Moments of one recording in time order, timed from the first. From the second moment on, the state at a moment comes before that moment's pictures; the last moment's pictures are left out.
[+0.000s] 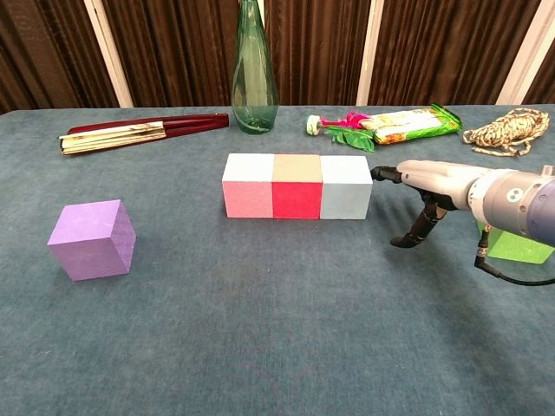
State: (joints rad) left arm -0.35 -1.10 -0.20 -1.93 1.15 1.34 0.25; right arm 0.79 -1.59 0.18 -1.47 -0.74 0.90 -0.43
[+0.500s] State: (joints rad) left arm -0.35 -1.10 -0.20 -1.92 1.14 1.34 0.24; right arm 0.80 -1.59 0.17 -1.47 -0.72 0.92 -0.45
